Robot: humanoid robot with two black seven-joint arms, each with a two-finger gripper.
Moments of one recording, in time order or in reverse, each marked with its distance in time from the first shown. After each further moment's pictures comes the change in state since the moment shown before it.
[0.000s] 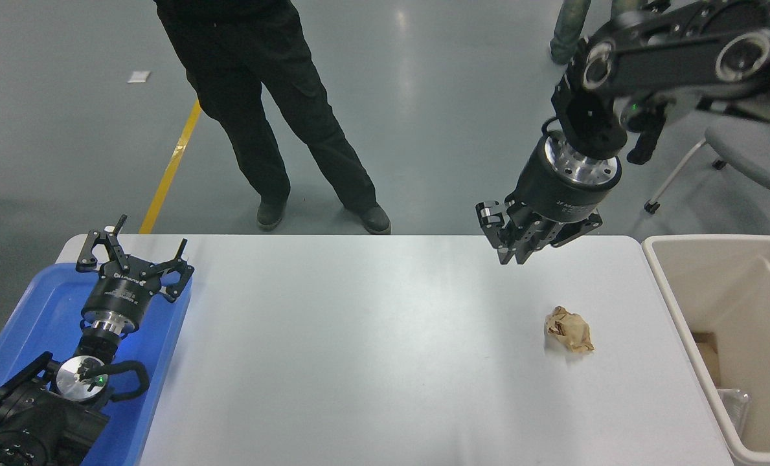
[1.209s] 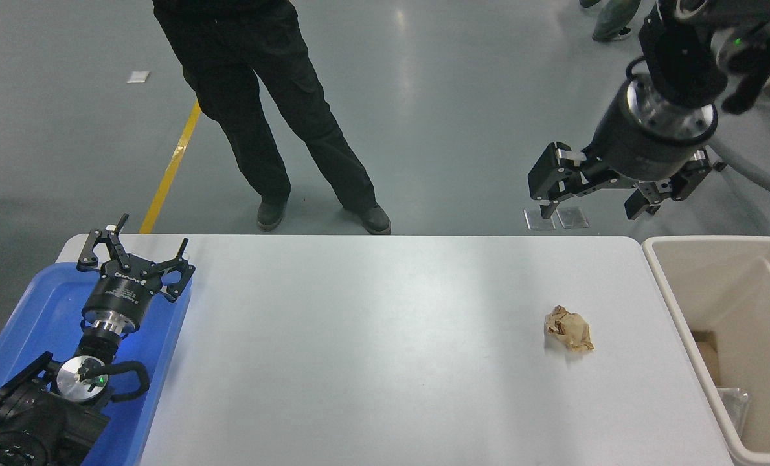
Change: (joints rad) left arm -0.002 0.000 0.003 0.000 0.000 0.000 0.002; right arm -0.112 0.002 -0.147 -0.017 -0.010 -0.127 0.000
